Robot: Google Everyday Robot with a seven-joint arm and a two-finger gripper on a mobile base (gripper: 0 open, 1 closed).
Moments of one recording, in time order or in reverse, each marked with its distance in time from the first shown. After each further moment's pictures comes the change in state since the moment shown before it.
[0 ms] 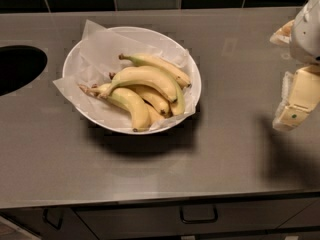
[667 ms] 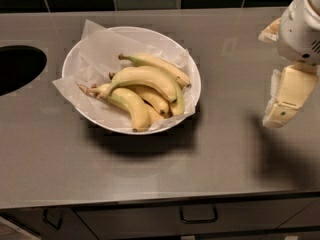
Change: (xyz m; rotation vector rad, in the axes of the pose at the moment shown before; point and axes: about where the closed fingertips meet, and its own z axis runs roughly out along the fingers) arm -0.017 -0.001 0.003 -0.003 -0.007 -0.038
